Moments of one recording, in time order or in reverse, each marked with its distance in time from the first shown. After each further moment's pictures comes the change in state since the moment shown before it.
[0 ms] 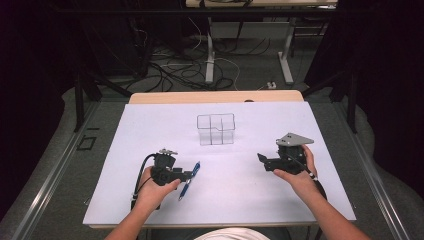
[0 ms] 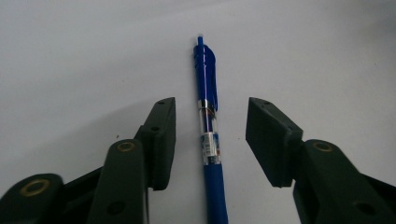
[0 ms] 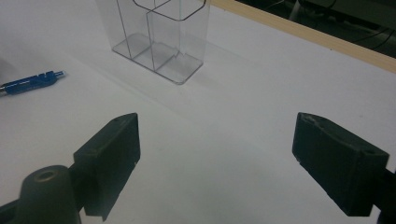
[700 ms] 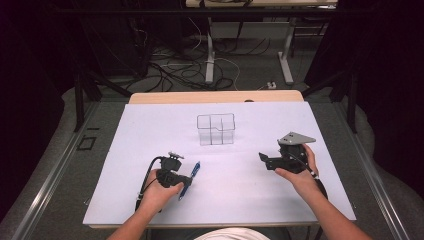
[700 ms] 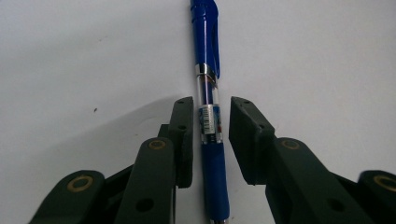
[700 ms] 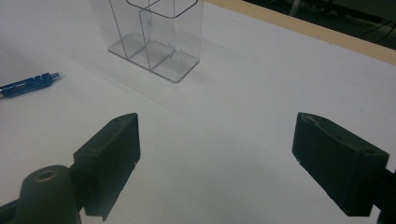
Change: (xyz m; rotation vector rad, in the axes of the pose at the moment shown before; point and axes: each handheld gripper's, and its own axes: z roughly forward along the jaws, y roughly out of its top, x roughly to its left) left arm -0.004 -0.003 0.018 0.138 0.020 0.014; right arm -0.007 -0.002 0.001 0.005 0.012 0.020
